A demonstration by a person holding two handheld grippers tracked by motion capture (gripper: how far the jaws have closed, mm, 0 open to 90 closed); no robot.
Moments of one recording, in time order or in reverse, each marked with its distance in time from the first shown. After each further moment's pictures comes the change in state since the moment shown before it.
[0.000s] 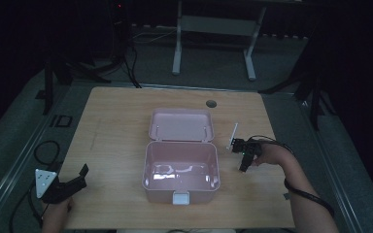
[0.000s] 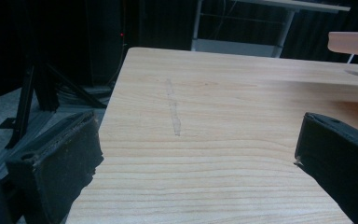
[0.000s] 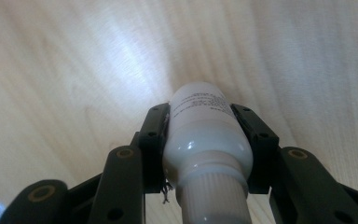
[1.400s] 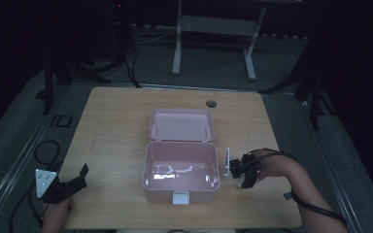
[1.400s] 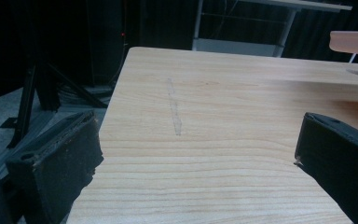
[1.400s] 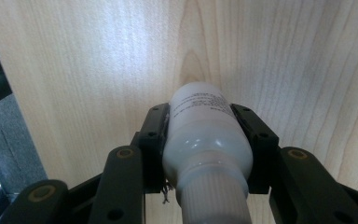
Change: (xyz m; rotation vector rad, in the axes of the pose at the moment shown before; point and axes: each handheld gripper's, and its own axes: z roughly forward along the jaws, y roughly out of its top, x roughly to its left) left arm 0.000 0.000 0.000 0.002 0.003 0.002; right arm 0.070 -0.008 -0.005 0.065 -0.059 -0.410
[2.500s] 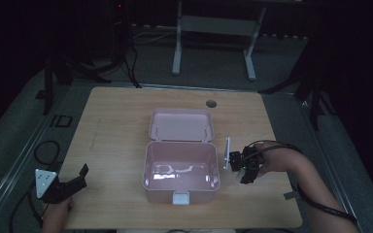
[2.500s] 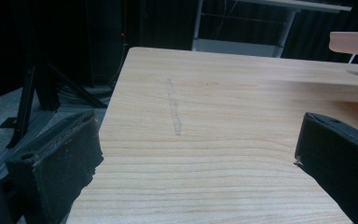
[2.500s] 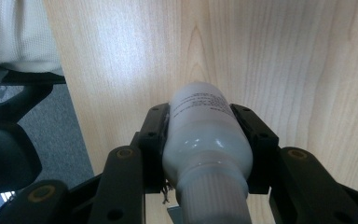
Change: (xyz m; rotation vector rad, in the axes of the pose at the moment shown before) left arm 0.000 0.000 0.000 -0.001 0.000 -0.003; right arm 0.011 0.007 -0.058 -0.027 -0.013 0.039
